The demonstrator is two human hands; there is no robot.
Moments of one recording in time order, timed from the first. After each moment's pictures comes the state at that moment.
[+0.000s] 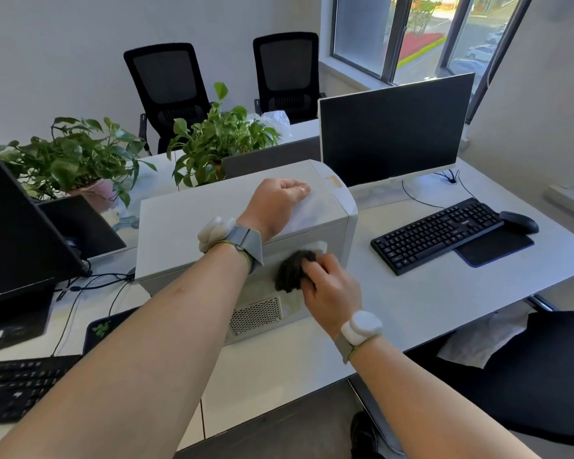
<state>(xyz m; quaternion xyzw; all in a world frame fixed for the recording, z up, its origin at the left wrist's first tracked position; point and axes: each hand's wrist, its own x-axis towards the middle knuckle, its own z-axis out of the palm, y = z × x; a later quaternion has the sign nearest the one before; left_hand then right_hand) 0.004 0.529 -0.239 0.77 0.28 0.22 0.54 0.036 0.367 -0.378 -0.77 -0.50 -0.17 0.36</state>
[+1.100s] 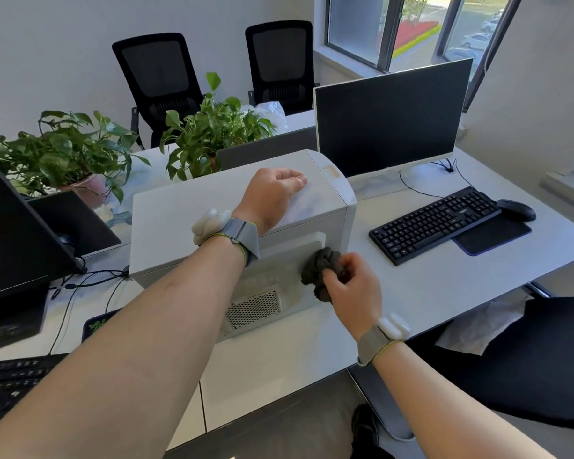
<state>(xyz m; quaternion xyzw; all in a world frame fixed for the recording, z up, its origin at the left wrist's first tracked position) 0.001 0.526 -0.238 0.76 0.28 0.23 0.54 0.046 0.337 -0.386 -0.81 -0.25 0.08 0.52</state>
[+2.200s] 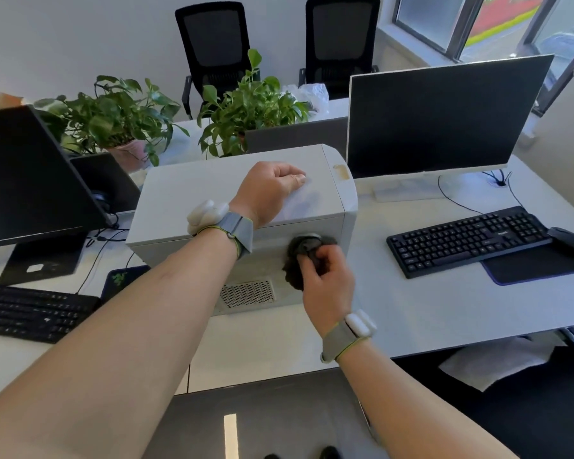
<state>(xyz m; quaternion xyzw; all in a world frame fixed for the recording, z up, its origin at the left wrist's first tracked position) 0.006 0.519 -0.239 0.78 0.35 0.24 0.46 0.047 0.358 -0.366 -0.72 -0.28 0.15 0.62</state>
